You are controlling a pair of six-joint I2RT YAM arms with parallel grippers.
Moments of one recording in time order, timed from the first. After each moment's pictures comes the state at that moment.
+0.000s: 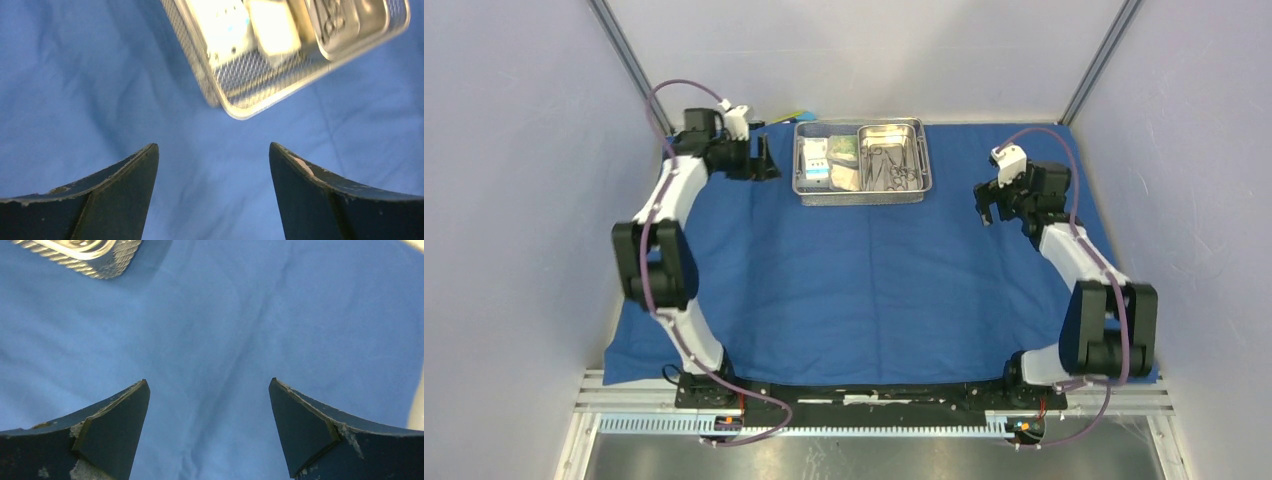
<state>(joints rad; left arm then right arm) 0.07 1.76 1.50 -0.58 0.57 0.15 -0.09 1.38 0.86 -0.06 -0.34 -0.45</state>
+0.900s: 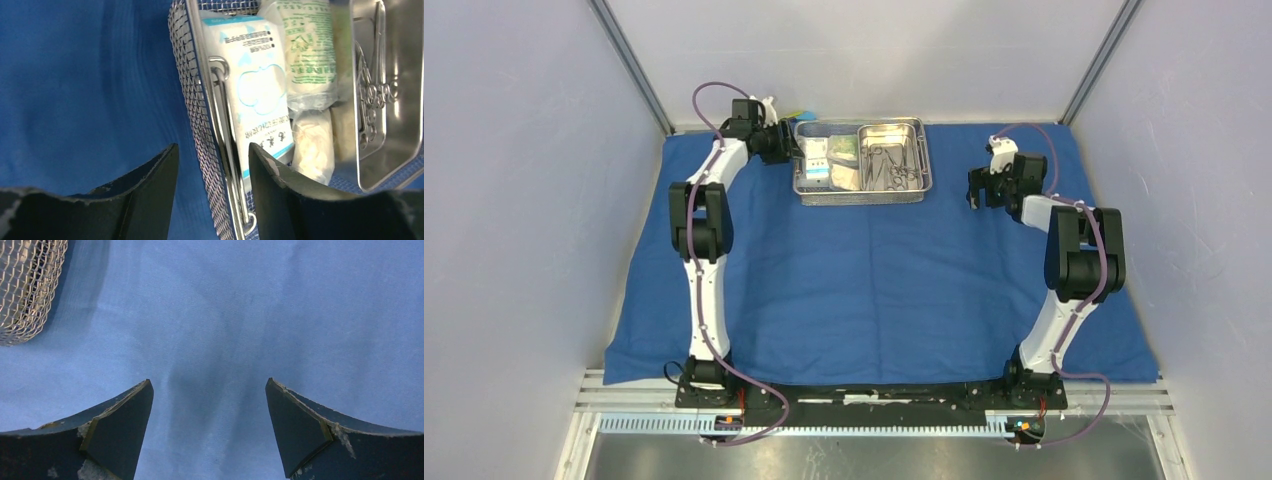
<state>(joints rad) -0.07 2.37 2.03 -0.43 0.44 -0.22 -0.08 1.89 1.07 0.18 -0.27 -0.22</state>
